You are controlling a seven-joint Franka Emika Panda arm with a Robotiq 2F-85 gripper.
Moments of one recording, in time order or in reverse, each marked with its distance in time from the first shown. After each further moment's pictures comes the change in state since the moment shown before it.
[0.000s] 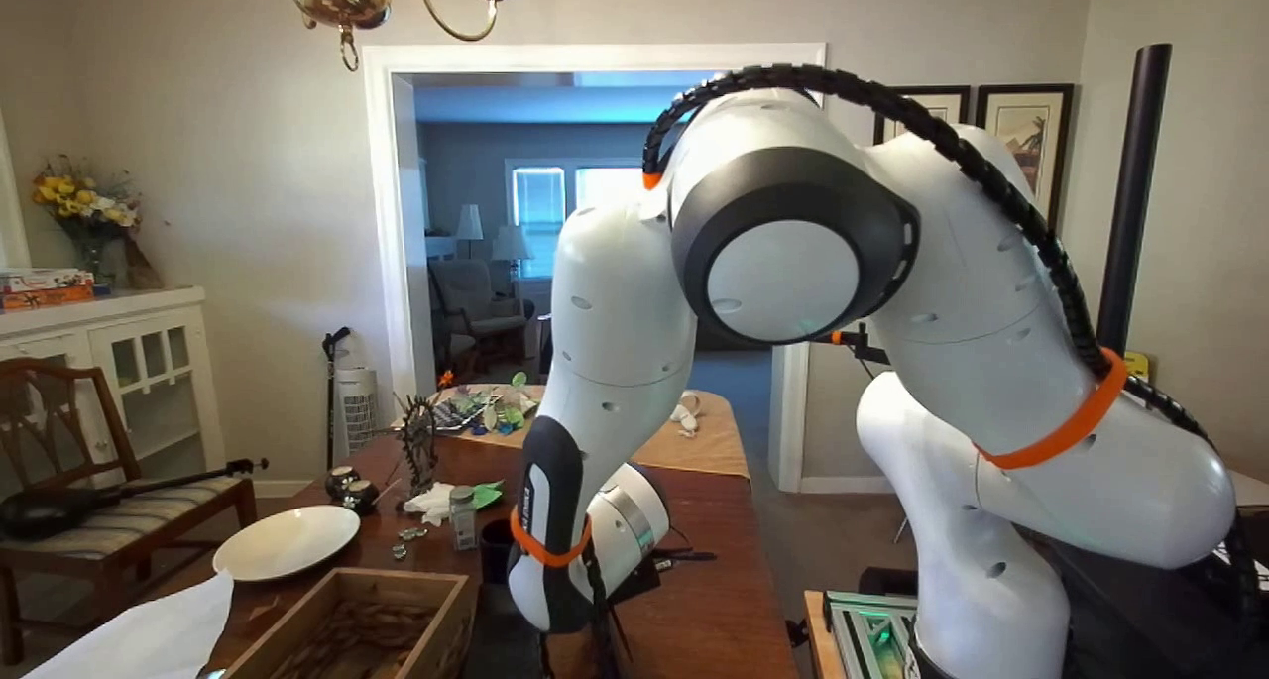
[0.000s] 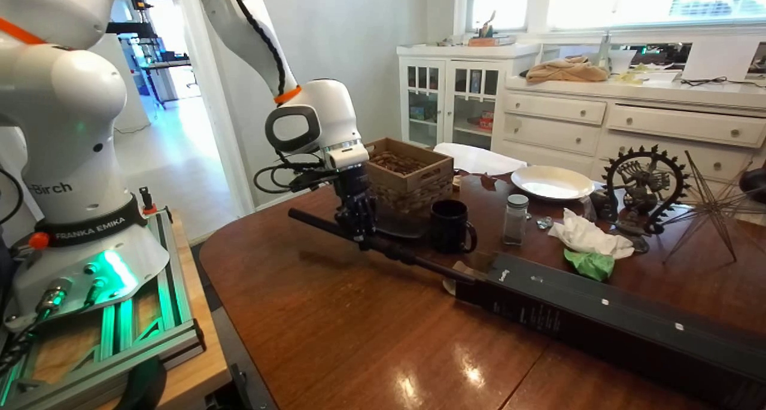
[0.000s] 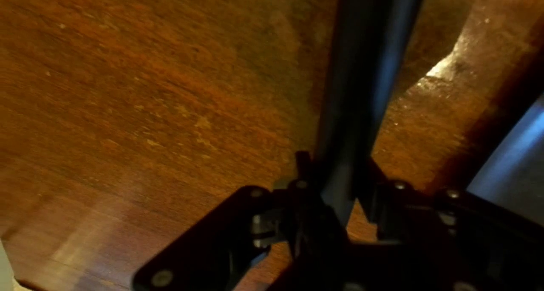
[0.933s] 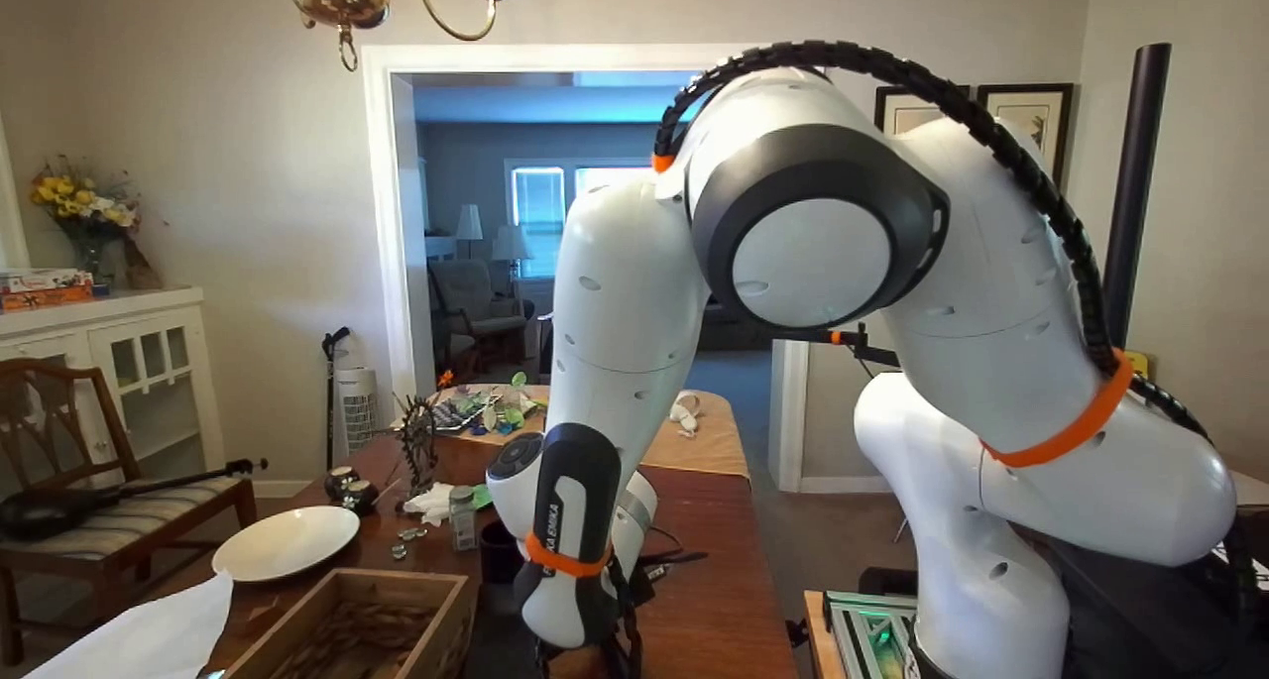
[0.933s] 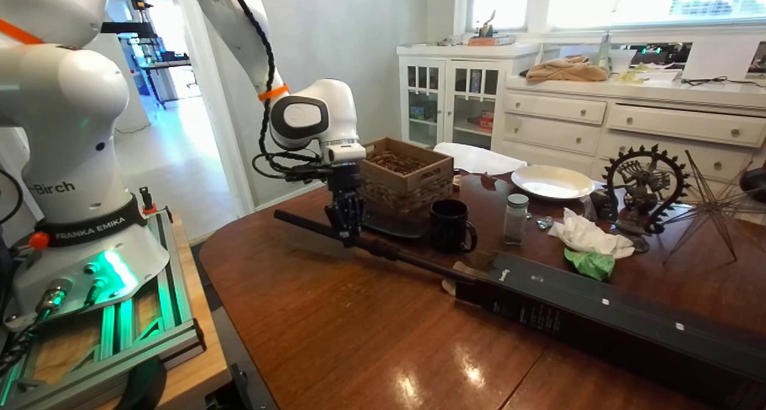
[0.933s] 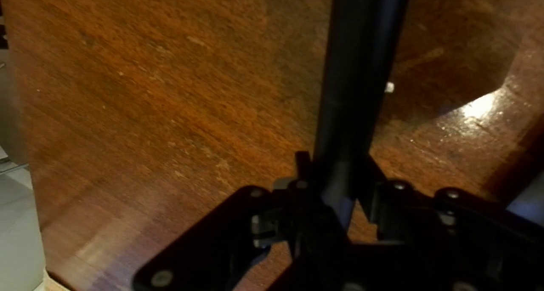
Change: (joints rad) arm 0.054 -0.030 -0.034 0.014 -0.382 -0.192 0.301
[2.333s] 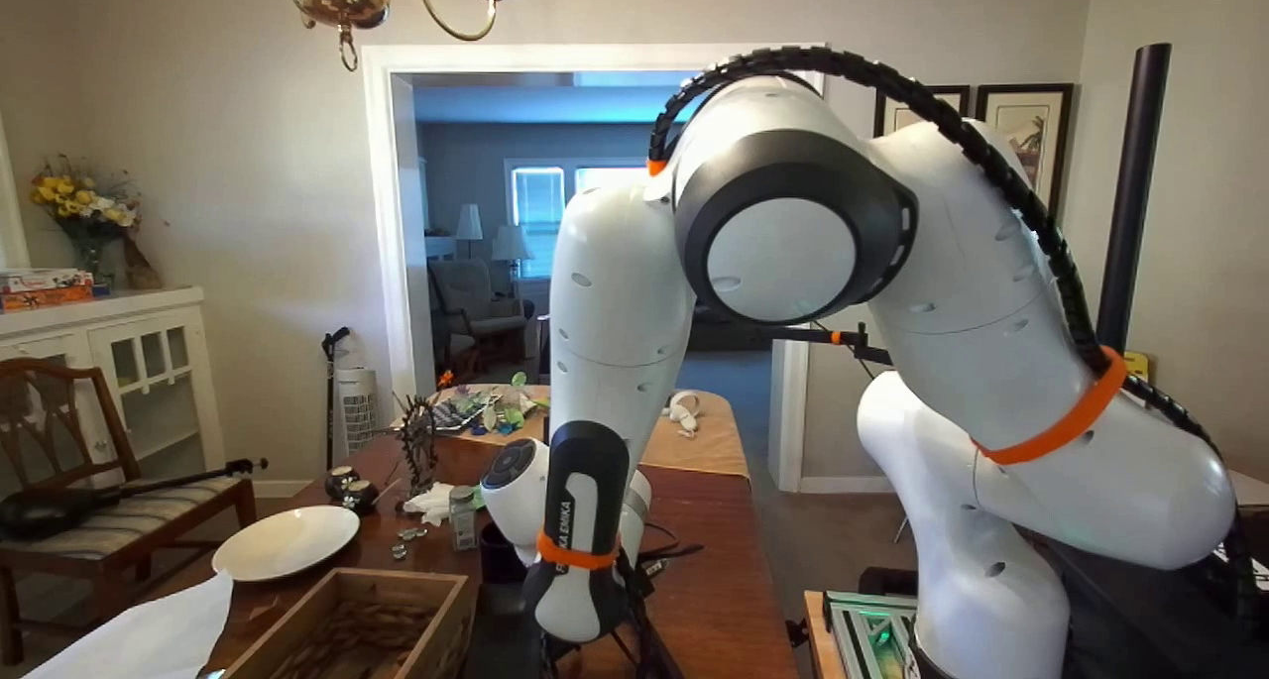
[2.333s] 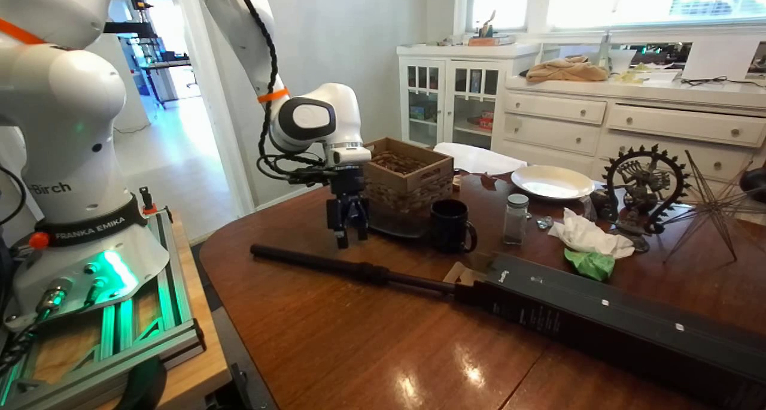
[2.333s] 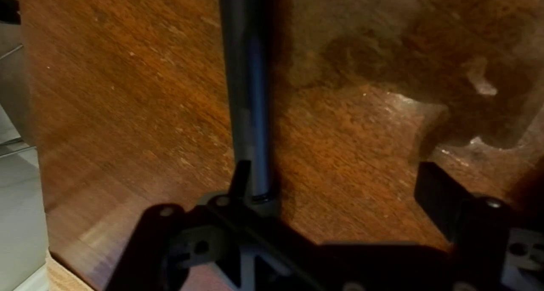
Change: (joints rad) arm -0.076 -0.002 0.038 0.027 -0.165 -0.017 0.076
